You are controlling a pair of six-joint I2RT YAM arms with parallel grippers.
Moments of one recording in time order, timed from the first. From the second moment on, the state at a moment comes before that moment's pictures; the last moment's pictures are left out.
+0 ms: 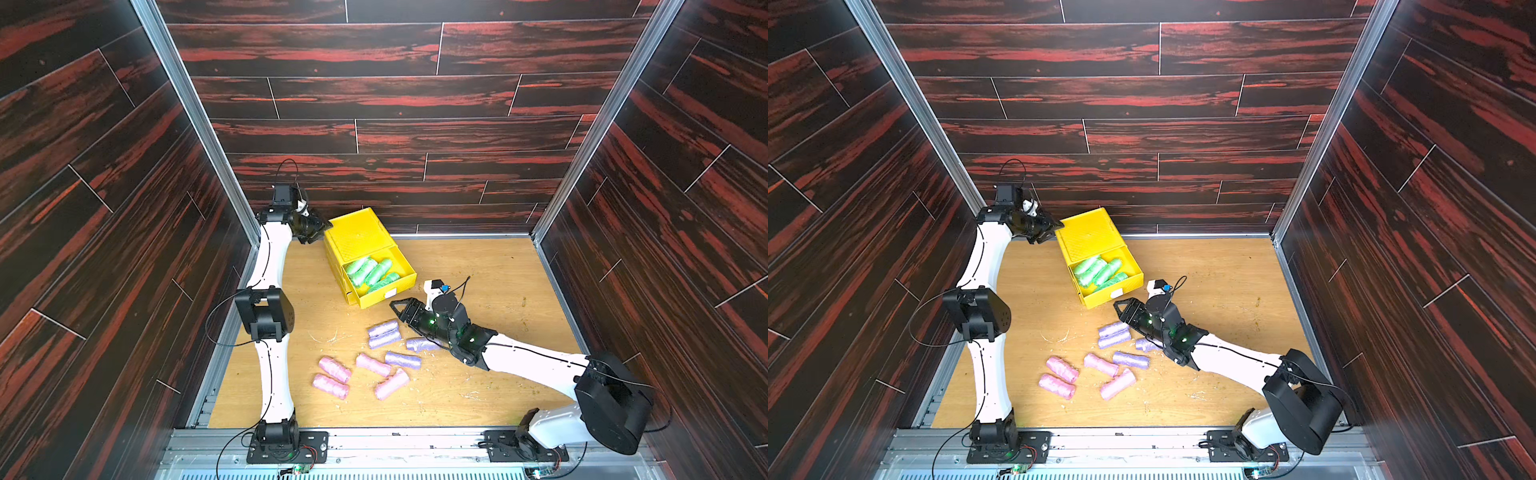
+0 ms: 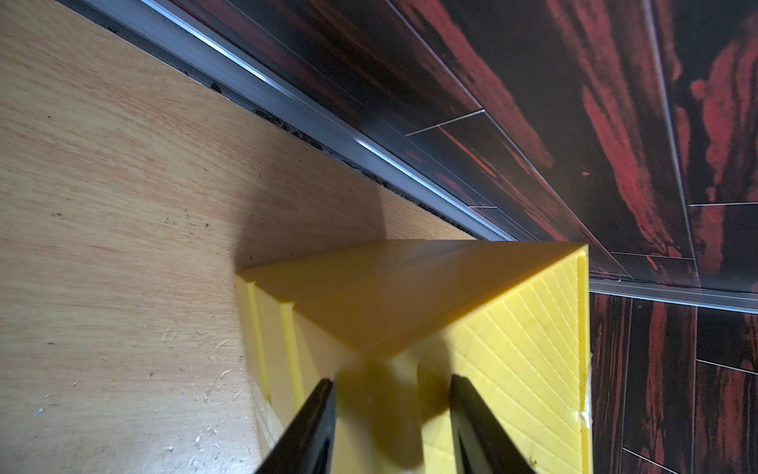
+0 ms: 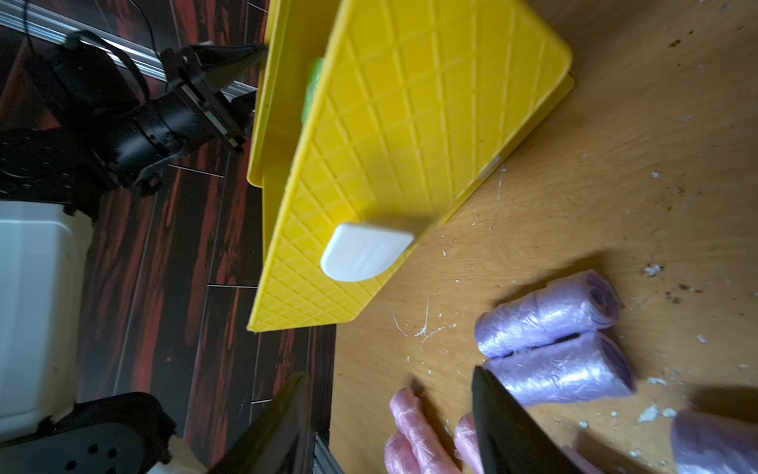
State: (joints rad) left arm 0.04 2.34 2.49 -1.00 0.49 -0.59; right arm 0.85 1.44 0.77 0.33 -0.04 1.19
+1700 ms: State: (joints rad) left arm 0.04 2.35 2.50 -1.01 0.49 -0.58; right arm 0.82 1.95 1.27 0.51 -0.04 1.27
